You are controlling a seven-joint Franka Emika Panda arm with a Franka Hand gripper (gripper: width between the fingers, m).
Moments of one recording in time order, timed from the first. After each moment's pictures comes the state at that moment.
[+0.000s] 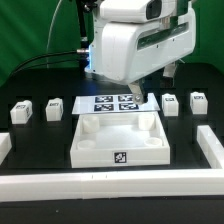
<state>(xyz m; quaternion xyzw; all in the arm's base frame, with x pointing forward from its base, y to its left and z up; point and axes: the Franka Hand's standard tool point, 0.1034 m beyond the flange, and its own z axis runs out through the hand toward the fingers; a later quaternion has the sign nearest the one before) 0.566 0.056 0.114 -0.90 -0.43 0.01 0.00</state>
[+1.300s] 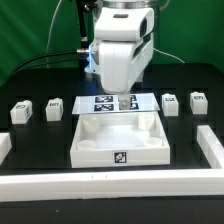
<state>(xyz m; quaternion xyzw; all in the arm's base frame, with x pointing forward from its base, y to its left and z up) 0.497 0.021 0.082 -0.78 -0.62 0.02 0.01</state>
